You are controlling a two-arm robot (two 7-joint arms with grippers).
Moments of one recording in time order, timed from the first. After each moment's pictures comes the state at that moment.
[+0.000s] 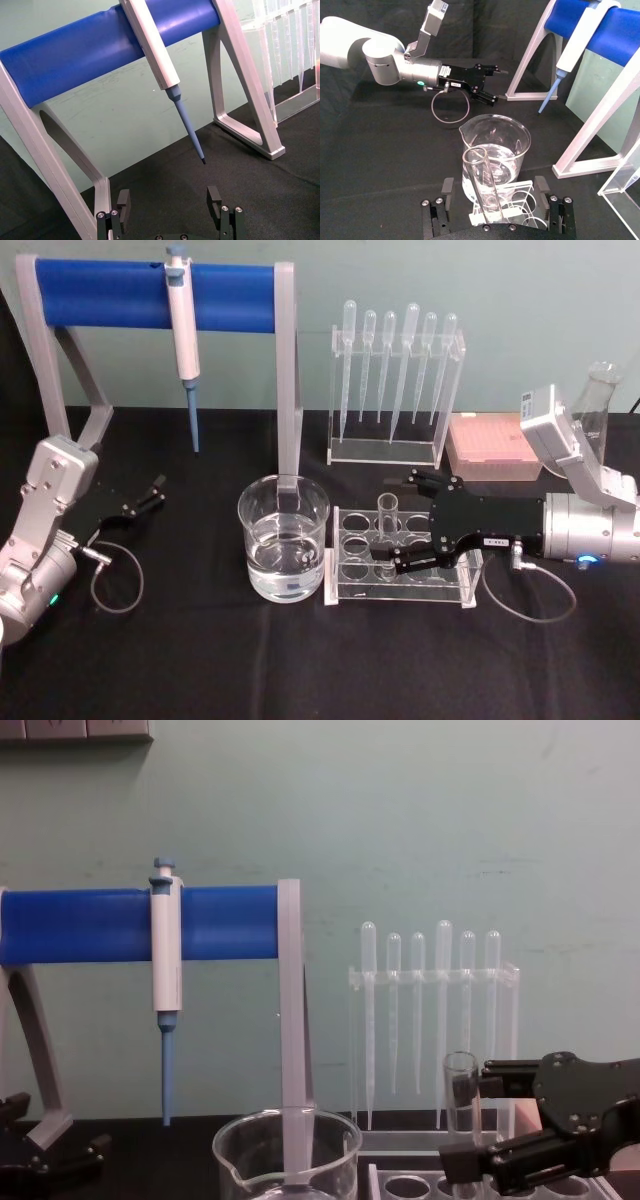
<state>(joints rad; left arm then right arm) -0.20 0.60 0.45 -1.41 -0.25 -0.12 0.03 0.54 0.66 -0.65 -1.38 0.51 -0.03 0.92</state>
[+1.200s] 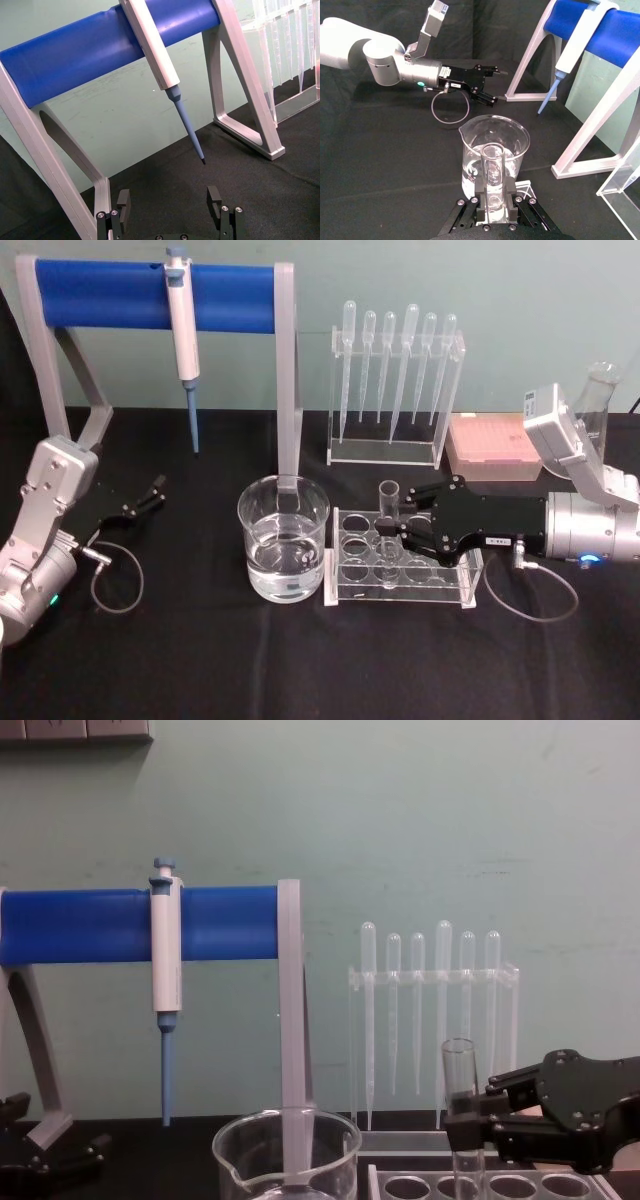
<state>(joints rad) -0.20 0.60 0.45 -1.41 -0.25 -0.12 0.03 0.54 0.67 -0.64 -1.39 0.52 -0.03 0.93</state>
